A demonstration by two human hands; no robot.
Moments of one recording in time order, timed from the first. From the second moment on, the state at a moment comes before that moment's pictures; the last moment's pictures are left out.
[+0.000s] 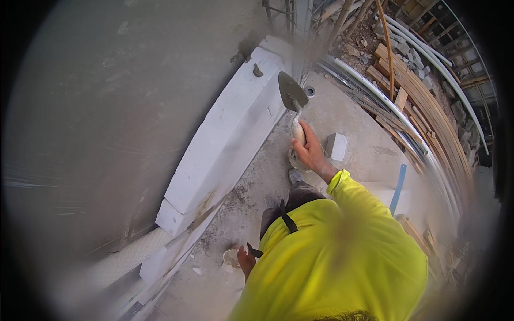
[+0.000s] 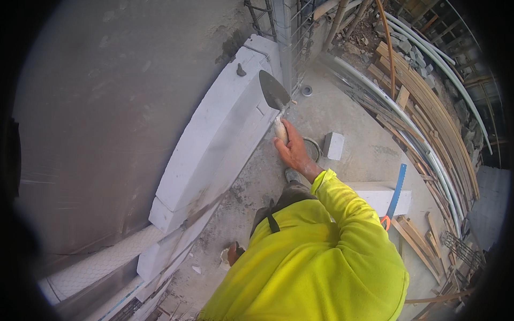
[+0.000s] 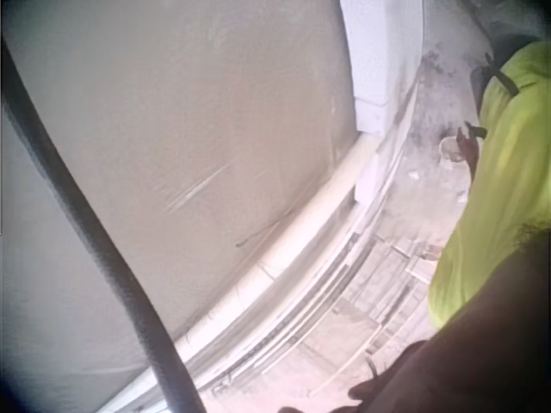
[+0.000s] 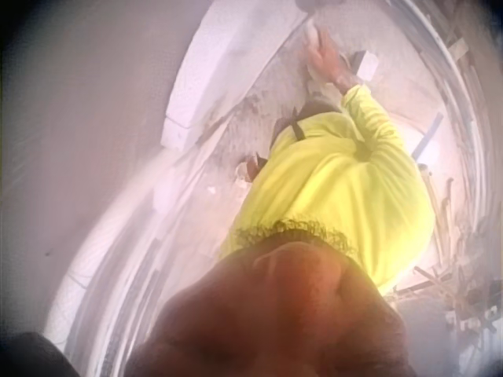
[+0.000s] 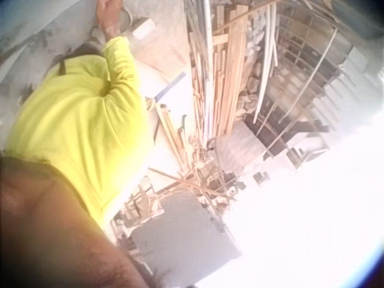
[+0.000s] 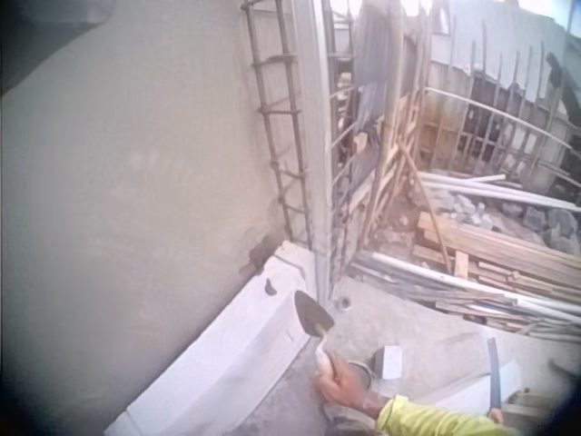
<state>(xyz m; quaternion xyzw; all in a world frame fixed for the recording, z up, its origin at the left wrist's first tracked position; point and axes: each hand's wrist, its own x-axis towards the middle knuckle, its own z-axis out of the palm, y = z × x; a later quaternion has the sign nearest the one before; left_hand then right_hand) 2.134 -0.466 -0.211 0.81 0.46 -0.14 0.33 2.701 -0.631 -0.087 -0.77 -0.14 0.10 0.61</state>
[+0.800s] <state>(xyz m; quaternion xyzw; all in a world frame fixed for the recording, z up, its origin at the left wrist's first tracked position) 2.316 -0.479 -0.368 0.83 0.28 -0.39 0.28 2.580 -0.718 -0.636 -0.91 0.00 0.32 0.25</state>
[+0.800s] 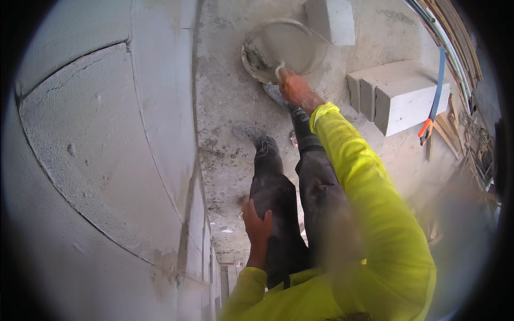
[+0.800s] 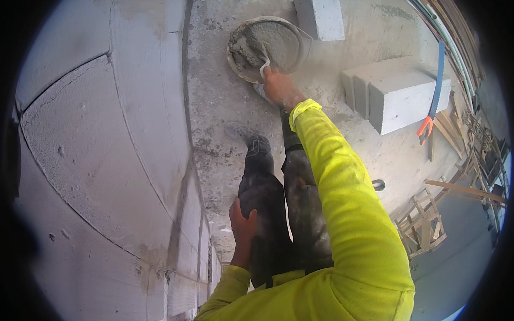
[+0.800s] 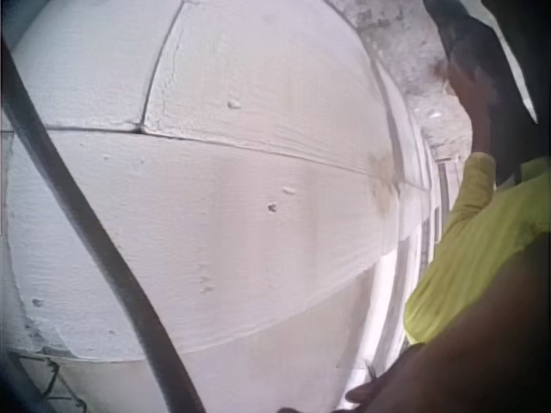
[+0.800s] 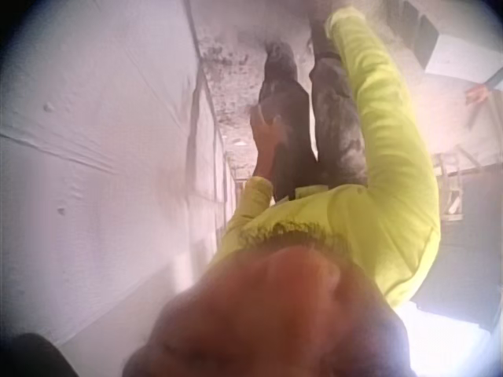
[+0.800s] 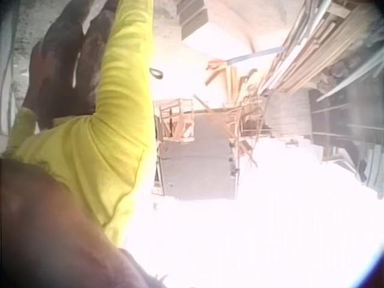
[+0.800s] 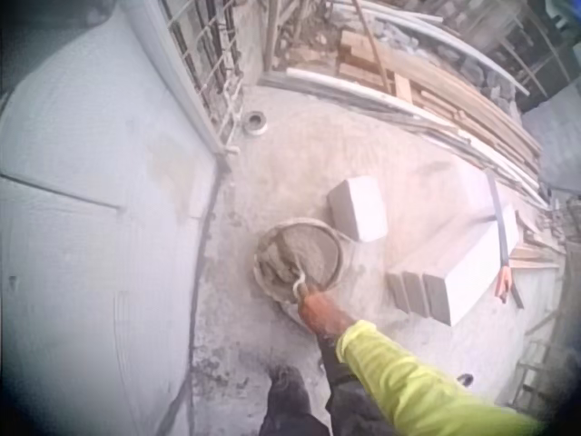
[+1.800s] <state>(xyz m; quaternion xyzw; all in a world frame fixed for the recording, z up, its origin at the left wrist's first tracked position) 2.348 -0.474 -0.380 0.86 0.22 -0.40 0.24 2.544 -0.715 -0.551 -0.52 0.34 0.28 0.73</state>
